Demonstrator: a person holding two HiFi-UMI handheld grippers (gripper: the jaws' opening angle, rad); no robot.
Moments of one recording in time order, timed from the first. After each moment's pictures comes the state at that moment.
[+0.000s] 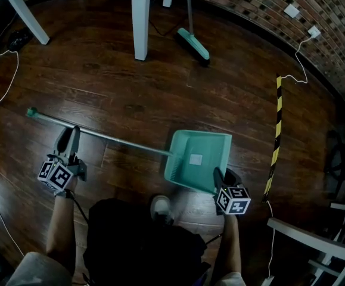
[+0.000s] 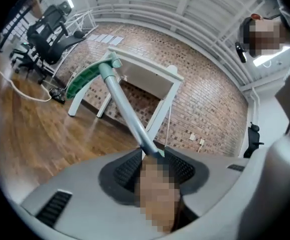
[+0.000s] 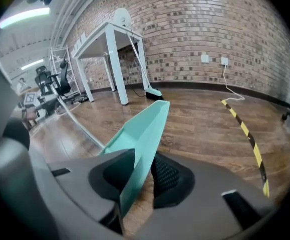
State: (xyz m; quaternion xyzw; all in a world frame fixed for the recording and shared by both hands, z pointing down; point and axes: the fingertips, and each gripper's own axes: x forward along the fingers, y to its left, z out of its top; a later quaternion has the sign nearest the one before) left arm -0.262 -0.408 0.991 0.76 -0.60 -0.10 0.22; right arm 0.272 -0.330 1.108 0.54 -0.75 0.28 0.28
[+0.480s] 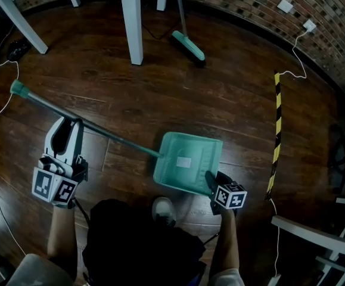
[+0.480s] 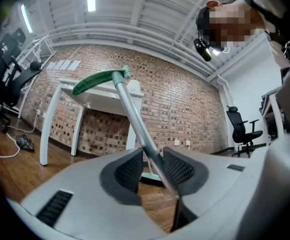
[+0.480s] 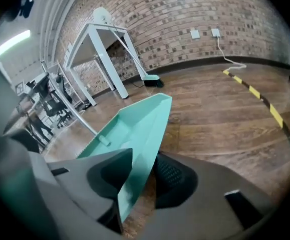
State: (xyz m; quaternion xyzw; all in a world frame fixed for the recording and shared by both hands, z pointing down) left arm -0.178 -0.421 0.837 0.83 -0.55 -0.06 0.02; right arm 0.260 -0.310 1.167 0.49 -0.75 0.40 0.22
